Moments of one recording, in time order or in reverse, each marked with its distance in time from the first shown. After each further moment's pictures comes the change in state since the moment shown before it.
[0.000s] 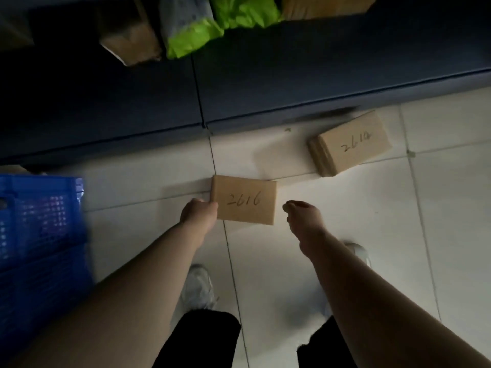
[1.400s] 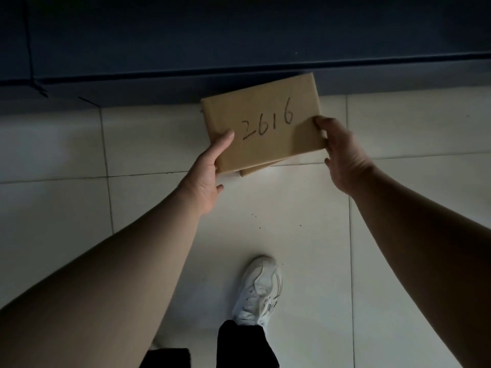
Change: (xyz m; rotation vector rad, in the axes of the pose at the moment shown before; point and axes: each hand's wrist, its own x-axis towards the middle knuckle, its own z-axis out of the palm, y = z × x) left_hand -0.025 0.173 0.228 -0.847 -0.411 0.069; right_hand 0.177 -0.087 -0.247 -0.036 -0.216 -0.346
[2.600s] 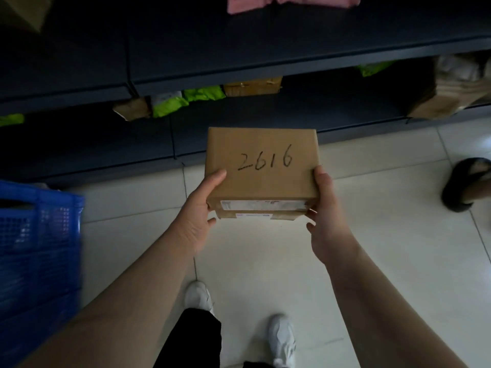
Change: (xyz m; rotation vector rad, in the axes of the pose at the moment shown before) left_hand -0.343 0.090 -0.093 0.084 -0.079 0.211; right_hand -0.361 -0.104 0.110 0.378 0.186 0.009
